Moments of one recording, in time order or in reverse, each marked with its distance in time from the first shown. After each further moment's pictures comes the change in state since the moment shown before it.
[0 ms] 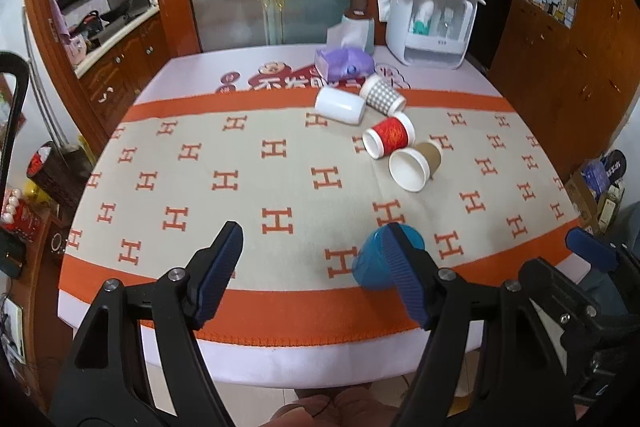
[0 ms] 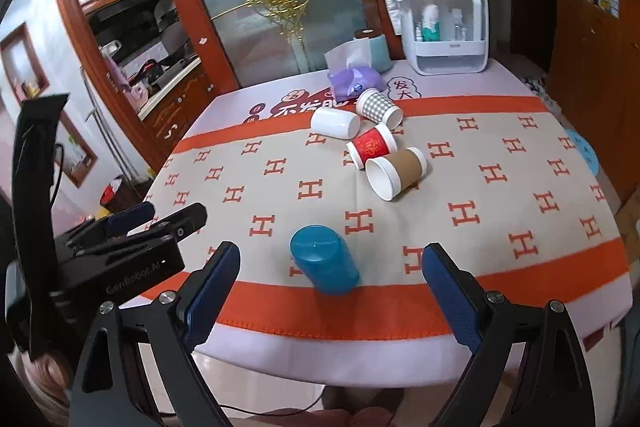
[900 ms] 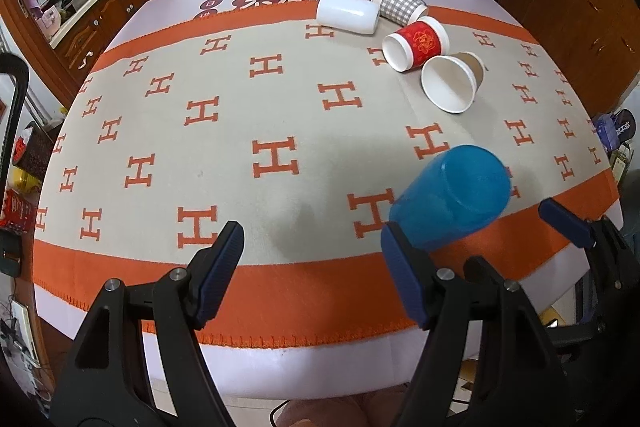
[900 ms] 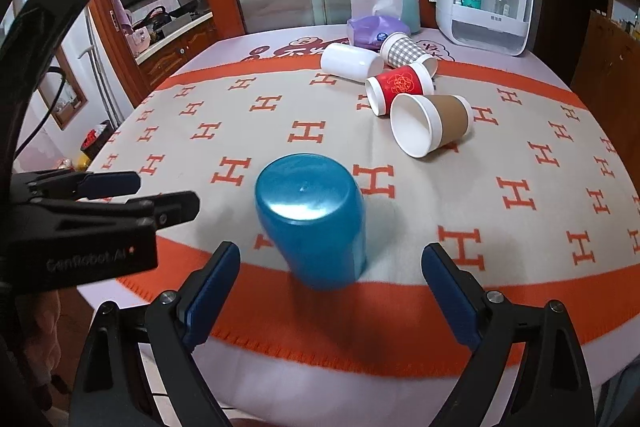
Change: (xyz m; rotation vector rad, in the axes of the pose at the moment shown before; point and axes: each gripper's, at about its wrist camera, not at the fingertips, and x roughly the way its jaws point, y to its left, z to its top) left arm 0.134 0.021 -0.051 0.054 0.223 -0.015; right arm 0.171 0.006 -0.075 -0.166 0.069 -0.011
